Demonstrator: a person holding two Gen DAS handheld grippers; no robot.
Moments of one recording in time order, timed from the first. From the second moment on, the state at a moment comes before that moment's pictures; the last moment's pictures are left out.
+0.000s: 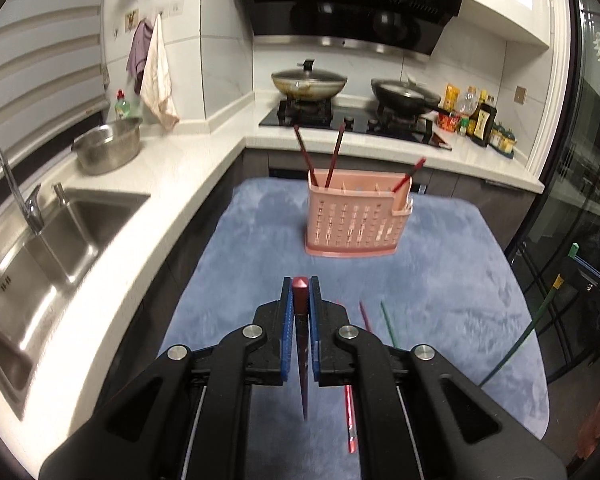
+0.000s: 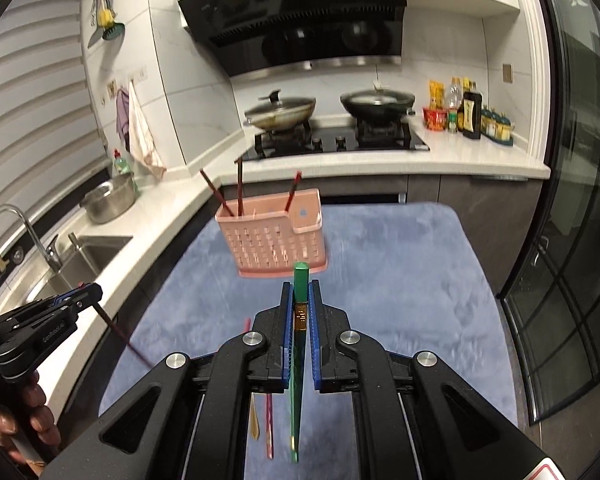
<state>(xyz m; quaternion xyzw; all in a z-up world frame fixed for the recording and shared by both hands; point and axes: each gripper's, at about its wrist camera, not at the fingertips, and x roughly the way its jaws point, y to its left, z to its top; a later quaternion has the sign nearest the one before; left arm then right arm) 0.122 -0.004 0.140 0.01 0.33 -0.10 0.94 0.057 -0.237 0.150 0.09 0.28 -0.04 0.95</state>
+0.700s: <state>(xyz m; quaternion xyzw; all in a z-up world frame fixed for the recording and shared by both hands) 0.233 -0.038 0.236 -0.02 0.25 -0.11 0.96 0.177 -0.253 0.225 0.11 0.21 -0.02 0.97</state>
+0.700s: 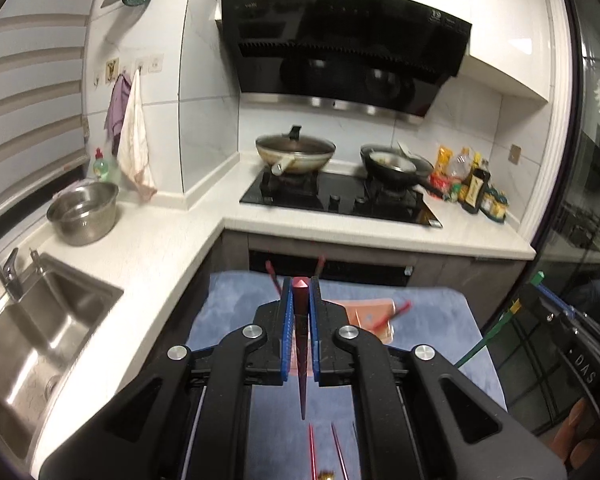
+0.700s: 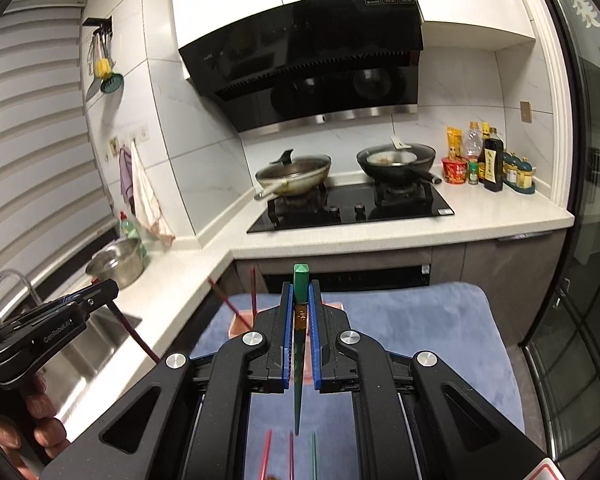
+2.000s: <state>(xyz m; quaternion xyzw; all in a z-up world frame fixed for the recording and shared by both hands) 0.384 -0.072 0.184 -0.03 0.28 -0.10 0.95 0.345 -0.267 0.154 0.13 0.27 -0.02 0.95</state>
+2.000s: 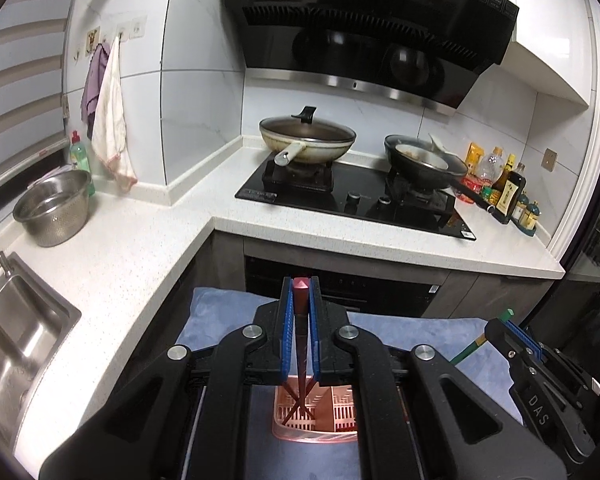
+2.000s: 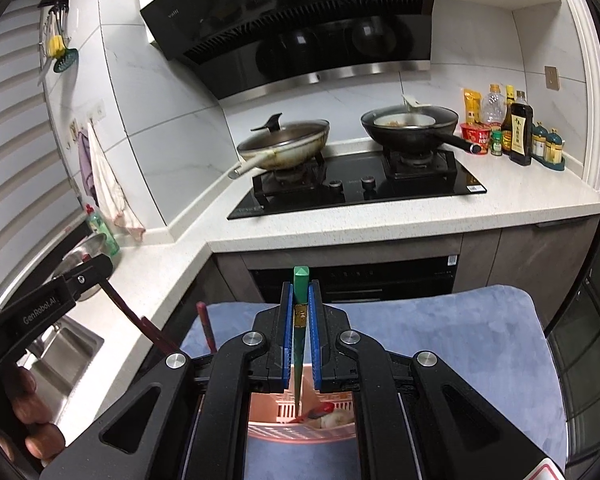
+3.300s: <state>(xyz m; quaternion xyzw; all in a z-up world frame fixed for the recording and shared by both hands) 0.233 -0.035 0.124 0.00 0.34 -0.08 0.94 0.152 -0.231 0.095 0.06 0.35 -0.02 0.94</state>
